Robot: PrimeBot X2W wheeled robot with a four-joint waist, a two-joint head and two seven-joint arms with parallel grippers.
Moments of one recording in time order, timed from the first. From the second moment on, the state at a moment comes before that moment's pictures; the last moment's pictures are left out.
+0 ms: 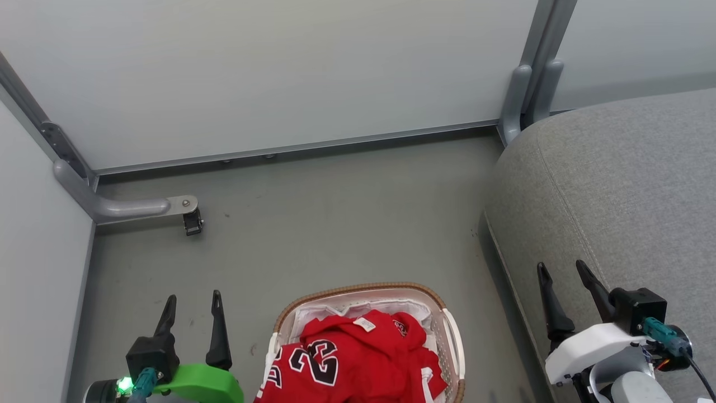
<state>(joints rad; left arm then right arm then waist) -0.01 0.06 -0.09 0.30 -0.18 0.01 -0.23 -0.10 -0.09 0.04 0.31 0.25 0.13 -0.22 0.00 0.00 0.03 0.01</state>
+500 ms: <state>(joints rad) -0.07 0.05 -0.15 0.33 -0.08 -0.02 -0.26 -0.18 -0.10 0.08 0.27 0.17 0.13 -0.25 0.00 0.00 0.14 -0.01</state>
